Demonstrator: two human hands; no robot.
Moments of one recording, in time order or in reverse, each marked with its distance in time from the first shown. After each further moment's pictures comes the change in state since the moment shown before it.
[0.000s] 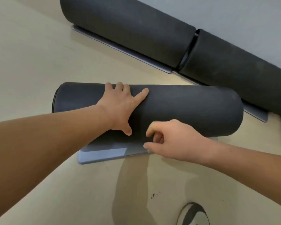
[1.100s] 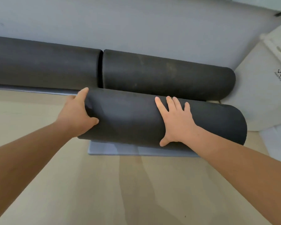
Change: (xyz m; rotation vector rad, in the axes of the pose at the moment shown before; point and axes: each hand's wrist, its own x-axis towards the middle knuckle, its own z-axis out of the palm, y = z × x) left_hand 0.162 0.112 -0.075 -0.795 0.164 -0.327; right_hand -0.036 0.284 -0.031 -0.344 0.246 0.542
